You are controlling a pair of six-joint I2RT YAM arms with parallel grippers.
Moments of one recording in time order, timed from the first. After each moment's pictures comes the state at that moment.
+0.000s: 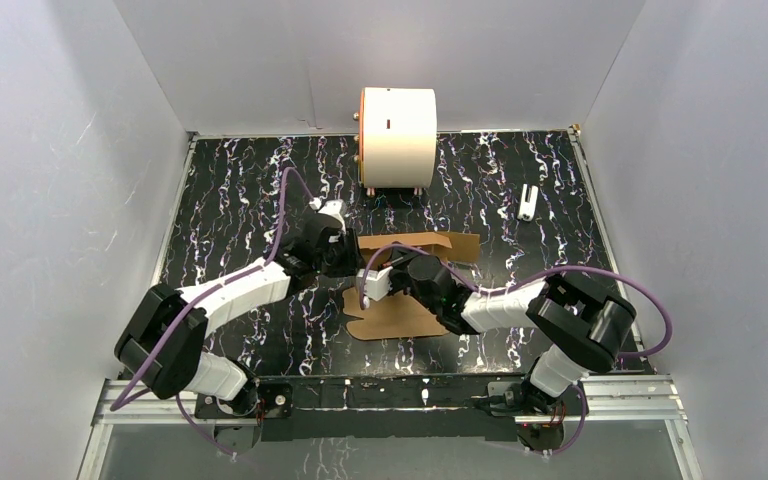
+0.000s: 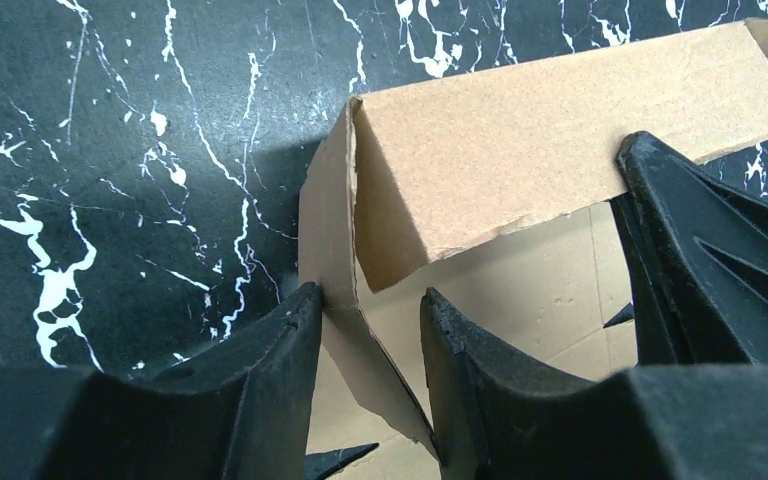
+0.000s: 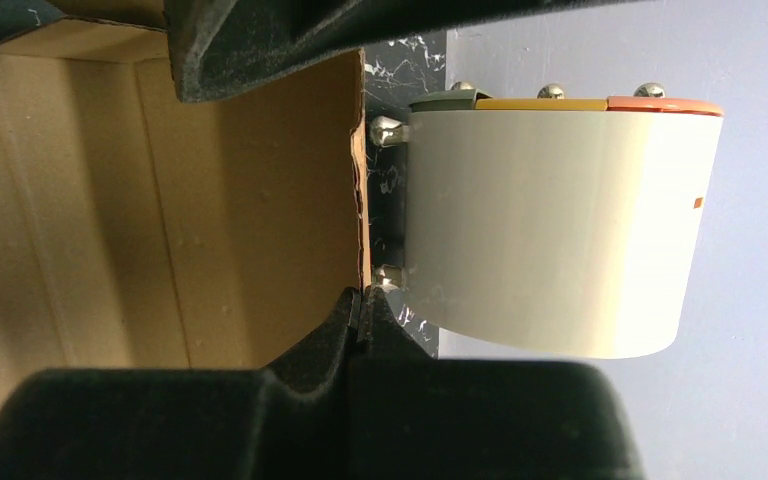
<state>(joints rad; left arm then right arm) -0.65 1.41 0.77 -0.11 -0.04 -0.60 0.99 1.58 0.56 0.72 0.25 -1.21</state>
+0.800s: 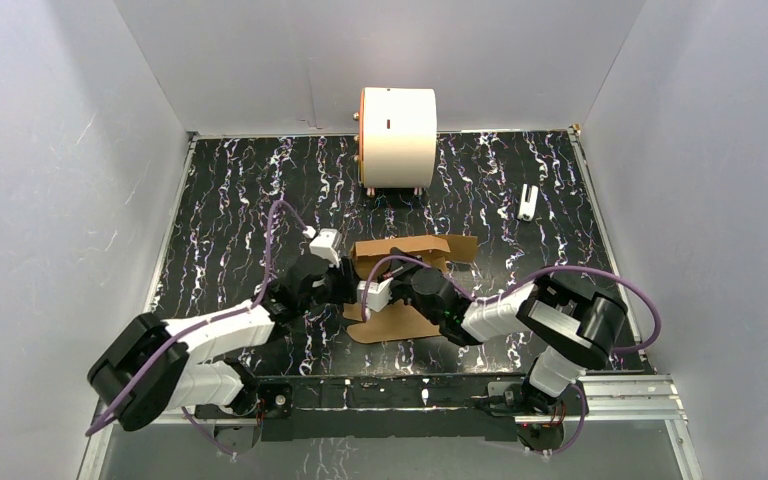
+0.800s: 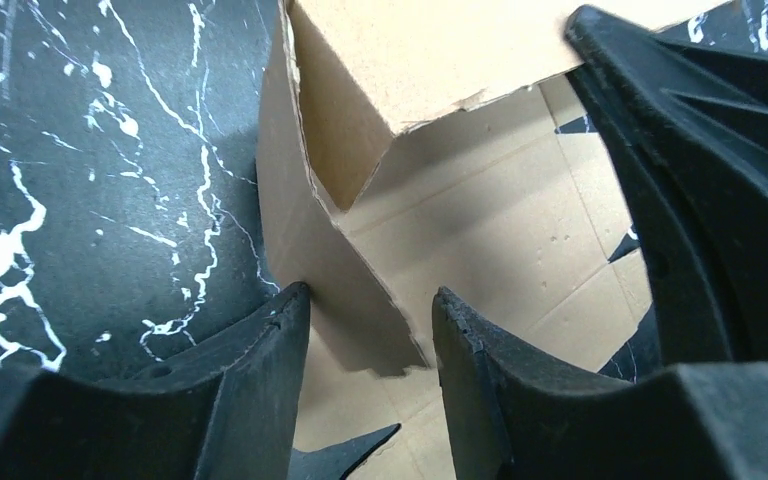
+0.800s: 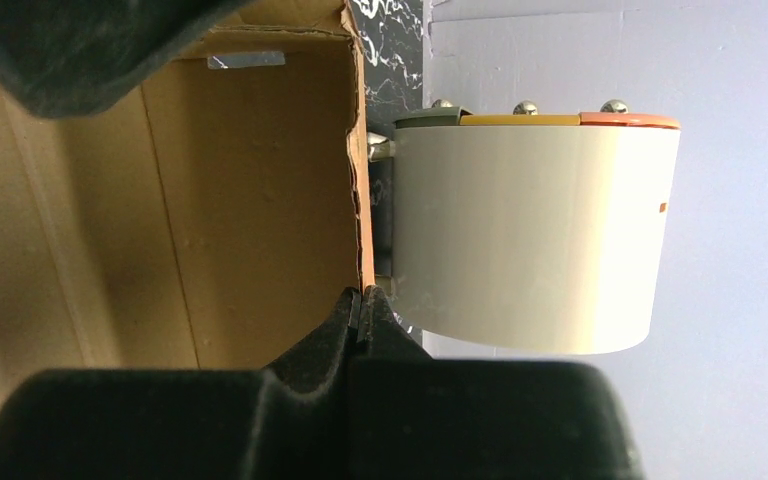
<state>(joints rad) -0.75 1.25 0.43 0.27 -0.08 -0.55 1.04 1.61 0.48 0.89 0.28 -1.25</state>
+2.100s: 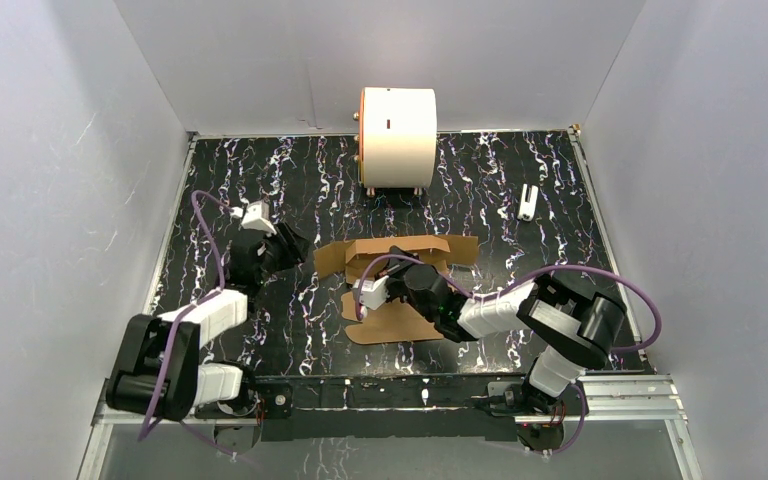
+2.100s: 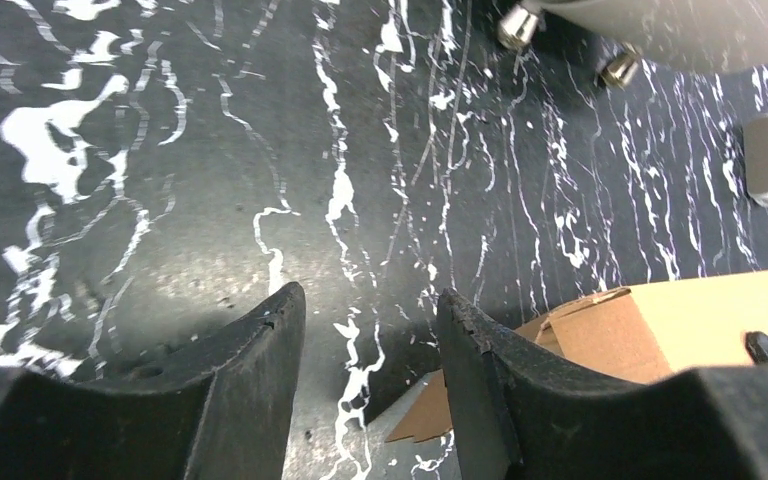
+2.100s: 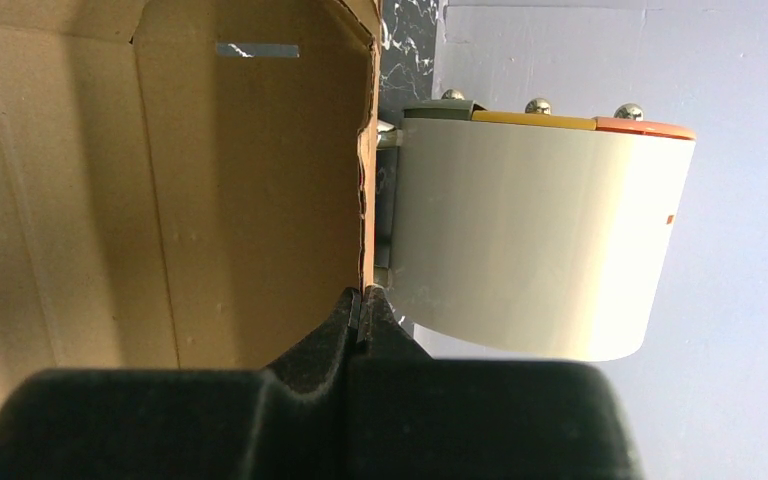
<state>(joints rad) -0.19 1.23 0.37 0.45 0.09 -0.51 1.04 1.62 0.53 0.80 0.31 -1.29</state>
